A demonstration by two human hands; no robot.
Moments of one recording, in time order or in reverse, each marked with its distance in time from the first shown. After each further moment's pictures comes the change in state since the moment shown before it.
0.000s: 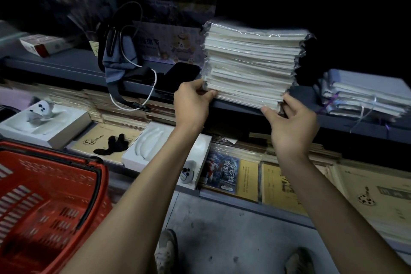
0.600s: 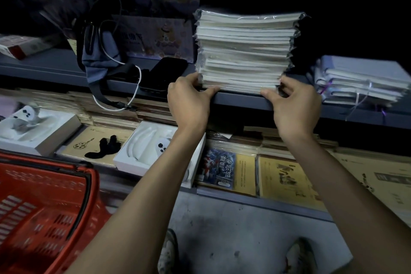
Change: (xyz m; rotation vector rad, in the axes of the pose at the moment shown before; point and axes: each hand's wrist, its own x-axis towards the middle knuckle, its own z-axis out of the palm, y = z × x) left_hand 0.000 -0.003 0.033 0.178 0.214 0.042; right_hand 0.041 0.012 -0.006 -0.357 0.047 -0.153
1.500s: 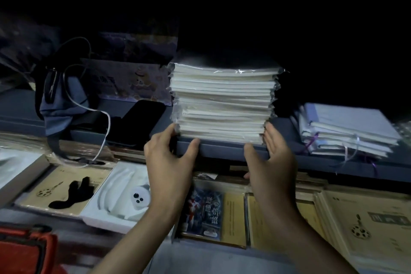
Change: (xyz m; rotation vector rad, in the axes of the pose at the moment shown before) left_hand -0.016 -0.008 -0.001 -0.139 -0.115 -0.024; right_hand -0.015 0.004 0.013 0.382 -0.108 0.178
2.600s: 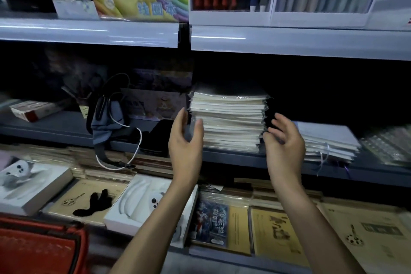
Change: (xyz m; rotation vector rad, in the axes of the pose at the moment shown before) left_hand 0.005 0.060 -0.020 -0.453 0.037 0.024; right_hand 0.008 -0.056 -0.032 0.116 0.070 -0.174
